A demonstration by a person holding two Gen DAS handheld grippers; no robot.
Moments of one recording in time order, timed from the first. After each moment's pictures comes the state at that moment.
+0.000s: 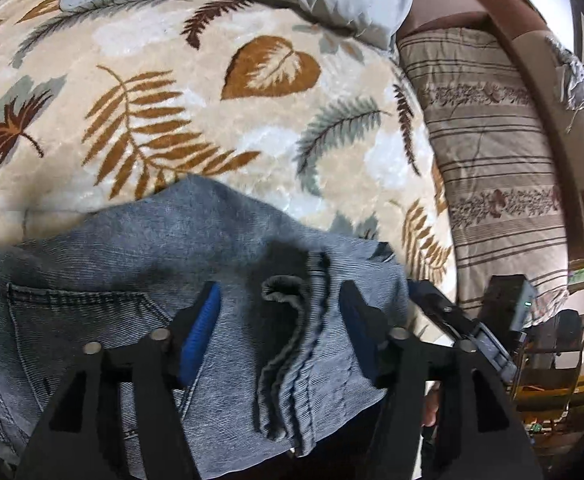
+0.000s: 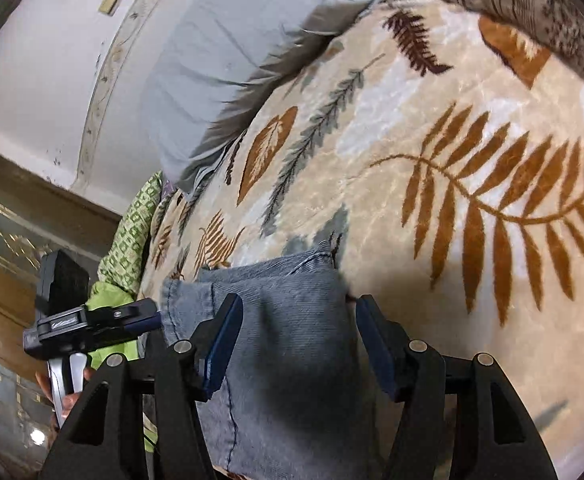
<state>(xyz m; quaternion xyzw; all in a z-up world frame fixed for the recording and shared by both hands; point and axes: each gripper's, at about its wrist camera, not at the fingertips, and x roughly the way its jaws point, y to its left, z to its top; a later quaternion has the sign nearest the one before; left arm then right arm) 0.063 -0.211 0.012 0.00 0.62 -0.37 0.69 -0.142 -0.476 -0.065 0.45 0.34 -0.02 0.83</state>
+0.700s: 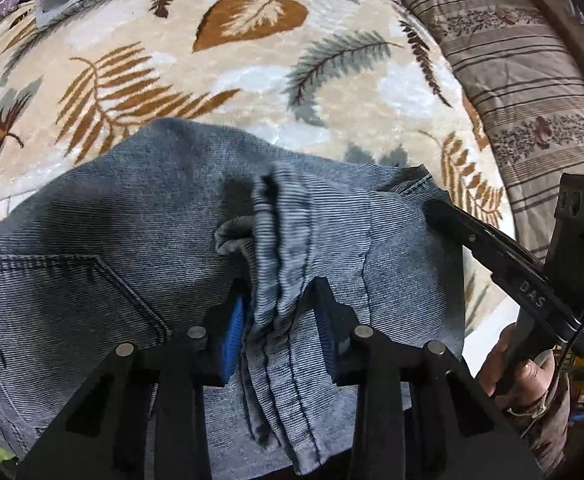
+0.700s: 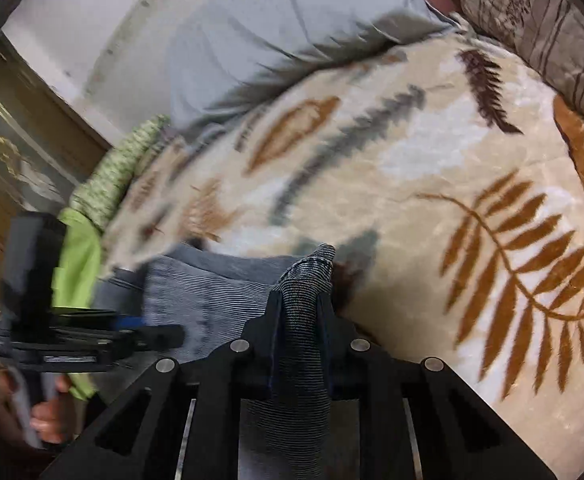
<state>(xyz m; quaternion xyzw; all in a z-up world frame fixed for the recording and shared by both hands) 0.008 -0.243 -0.028 0.13 0.61 -0.34 0.70 -0.103 -0.449 -0.052 0.28 0.40 -0.01 0.87</state>
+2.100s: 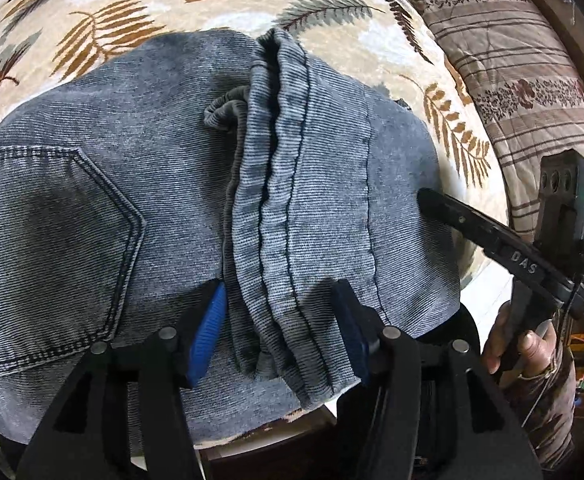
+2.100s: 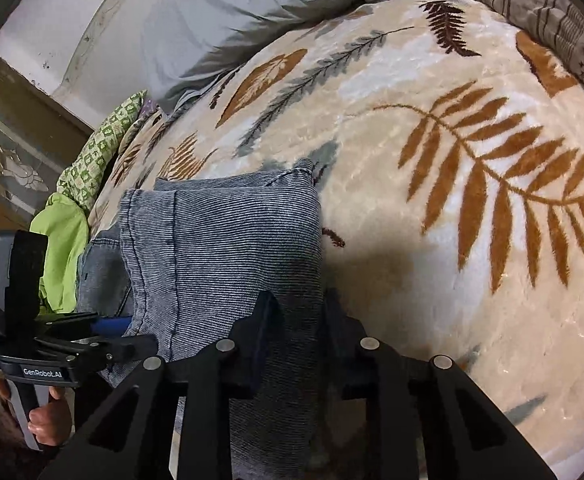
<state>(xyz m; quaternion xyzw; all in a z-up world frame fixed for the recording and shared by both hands) -0.041 -0.207 -0.039 0.12 0.63 -0.36 0.68 -0.146 -0.442 -0.073 0.30 0.44 -0.03 0.85</state>
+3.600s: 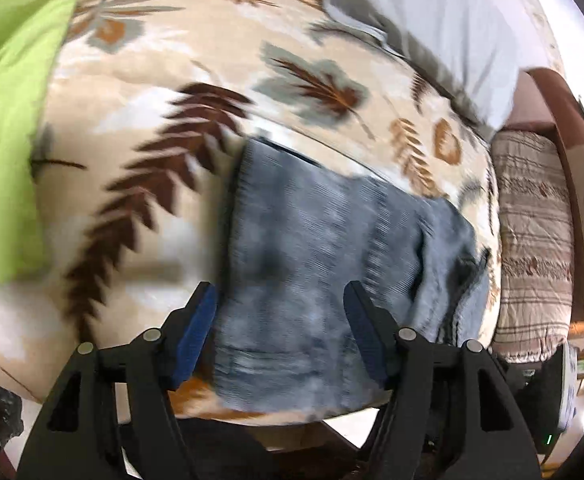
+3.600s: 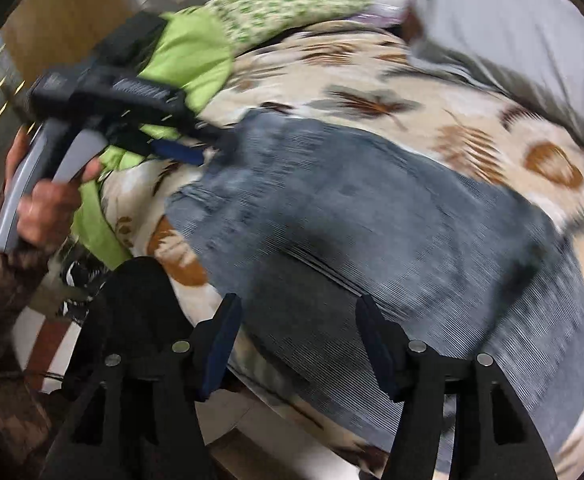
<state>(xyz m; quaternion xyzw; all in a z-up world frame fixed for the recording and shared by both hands) 0.109 0.087 -0.019 -0.10 0.63 -0.24 0.73 -0.057 -0.110 -0.014 -0.02 0.49 0.17 0.85</state>
